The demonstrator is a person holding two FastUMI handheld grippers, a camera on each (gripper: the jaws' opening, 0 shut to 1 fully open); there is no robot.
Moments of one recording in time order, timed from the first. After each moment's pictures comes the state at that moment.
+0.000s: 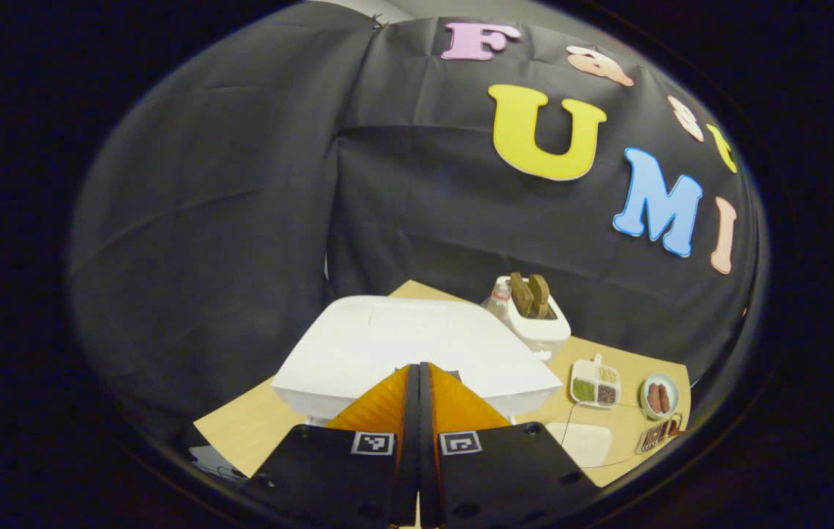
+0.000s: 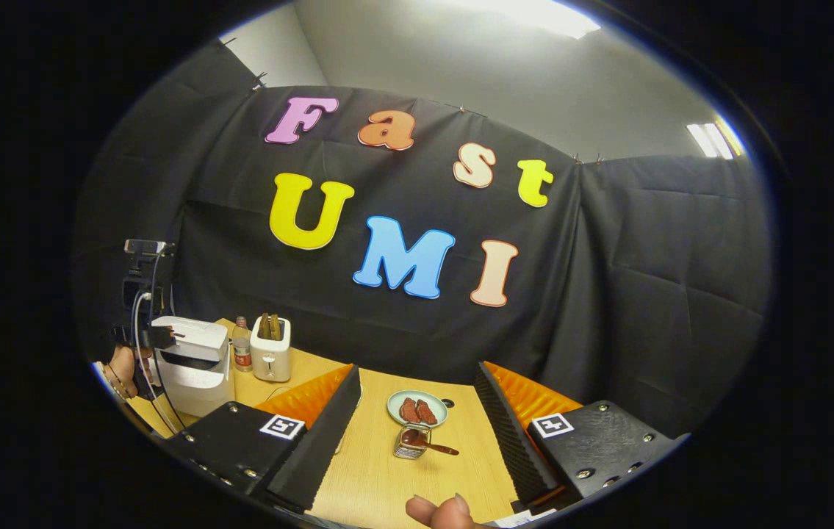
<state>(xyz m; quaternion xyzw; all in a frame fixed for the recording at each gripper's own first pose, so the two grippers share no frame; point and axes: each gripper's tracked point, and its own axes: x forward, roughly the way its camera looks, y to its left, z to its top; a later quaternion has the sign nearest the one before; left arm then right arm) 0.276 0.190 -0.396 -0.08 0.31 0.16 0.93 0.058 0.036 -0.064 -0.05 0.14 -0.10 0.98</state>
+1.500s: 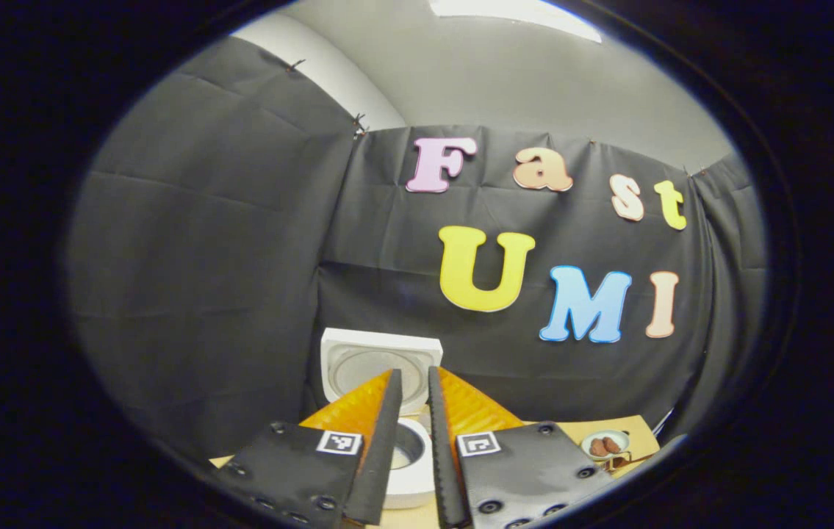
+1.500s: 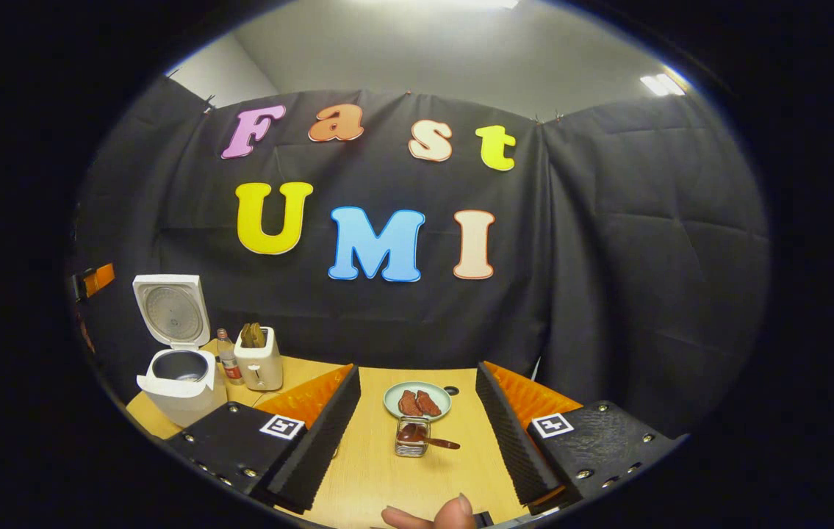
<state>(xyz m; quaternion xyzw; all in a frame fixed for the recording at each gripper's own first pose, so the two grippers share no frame) 0.197 0.139 -0.155 -0.04 0.08 0.13 0.99 0.076 -0.039 -0.143 0.05 0.15 -0.11 0.98</state>
